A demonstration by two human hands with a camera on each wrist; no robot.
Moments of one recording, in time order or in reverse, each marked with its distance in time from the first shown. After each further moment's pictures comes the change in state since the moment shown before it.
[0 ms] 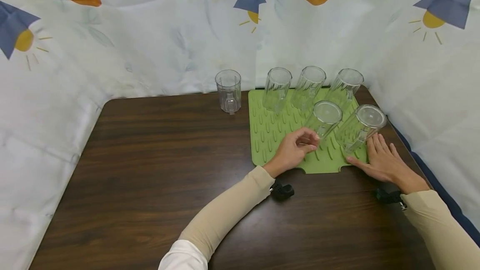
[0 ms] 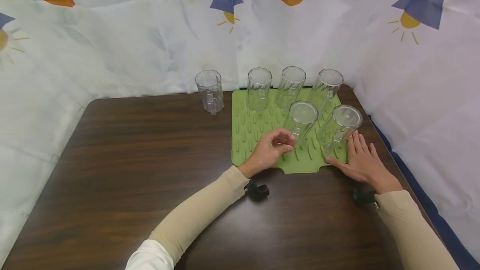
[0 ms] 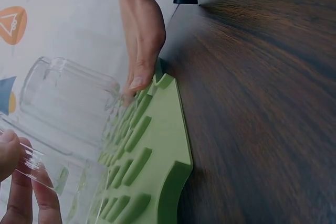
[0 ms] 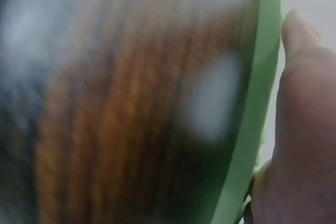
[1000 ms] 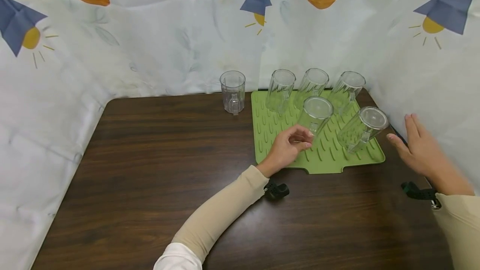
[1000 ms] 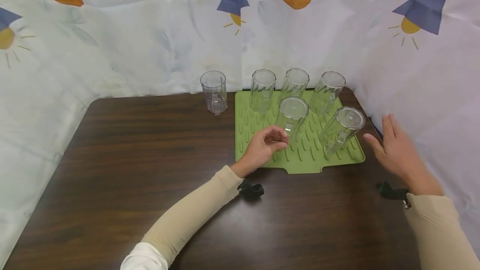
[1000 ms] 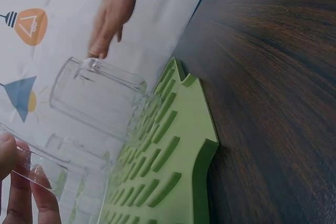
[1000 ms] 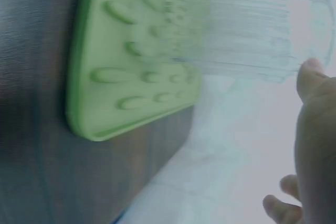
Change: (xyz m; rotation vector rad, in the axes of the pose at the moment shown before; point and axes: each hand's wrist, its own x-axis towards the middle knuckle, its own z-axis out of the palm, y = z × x) left_hand -0.014 0.013 -0.025 -0.091 0.044 0.027; right_hand -0.030 0.028 -0.052 0.141 0.462 -0.152
